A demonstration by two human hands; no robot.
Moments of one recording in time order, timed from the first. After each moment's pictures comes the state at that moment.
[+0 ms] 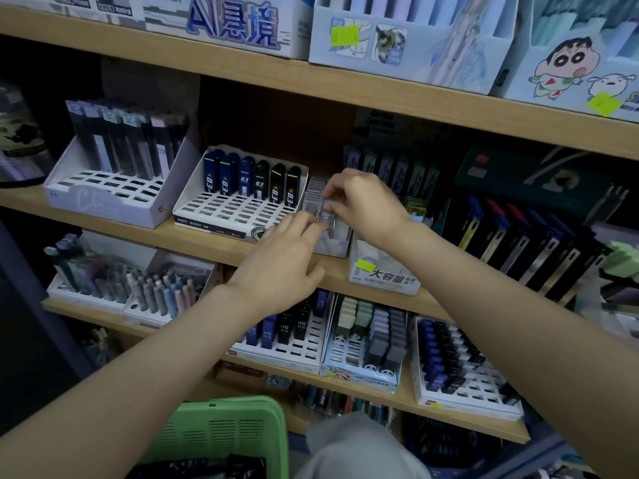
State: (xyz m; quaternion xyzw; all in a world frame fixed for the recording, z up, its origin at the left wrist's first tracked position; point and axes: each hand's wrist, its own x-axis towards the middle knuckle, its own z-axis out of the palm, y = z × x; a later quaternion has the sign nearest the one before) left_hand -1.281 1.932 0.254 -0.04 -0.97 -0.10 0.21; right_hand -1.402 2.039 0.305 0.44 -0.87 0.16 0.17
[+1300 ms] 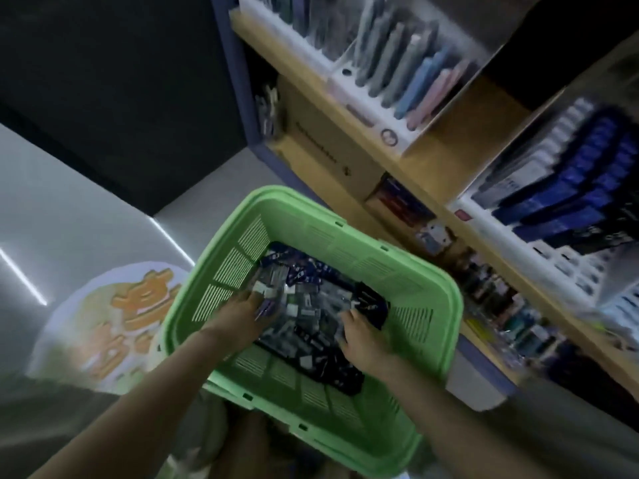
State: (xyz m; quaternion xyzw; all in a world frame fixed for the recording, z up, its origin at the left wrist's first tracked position) left_hand -1.043 1.806 -0.113 0.39 -0.81 -0.32 -0.30; right_hand -1.208 1.966 -0.151 0.46 -0.79 -0.03 -0.40
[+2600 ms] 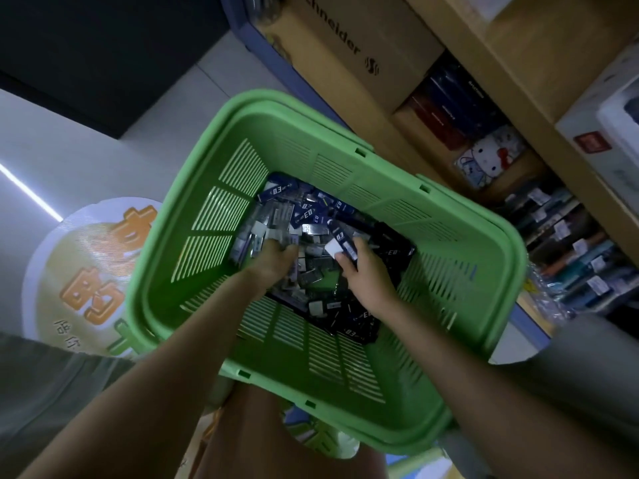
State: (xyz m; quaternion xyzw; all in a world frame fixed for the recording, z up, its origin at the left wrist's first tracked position) left_hand -1.086 1.818 -0.200 0.60 -0.45 -0.63 -0.19; right_hand -1.207 1.939 -0.201 0.27 -0.81 0.20 -0.48
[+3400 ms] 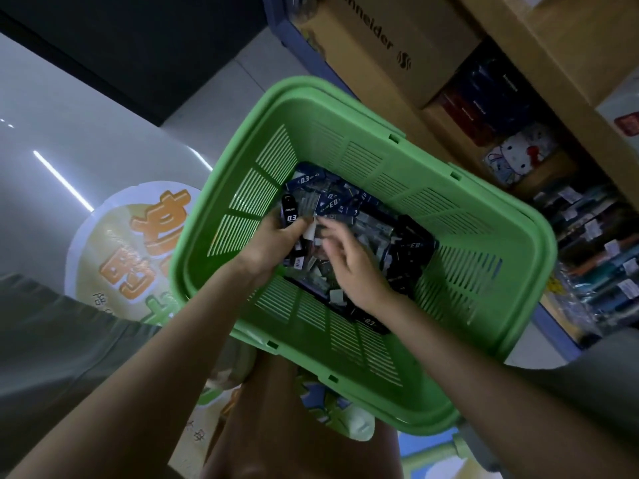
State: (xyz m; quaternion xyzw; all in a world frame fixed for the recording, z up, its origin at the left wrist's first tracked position) left_hand -1.063 1.806 -0.137 0.56 -0.38 -0.74 0.00; right_hand -1.167 1.917 -0.167 0.36 -0.72 0.32 -0.51
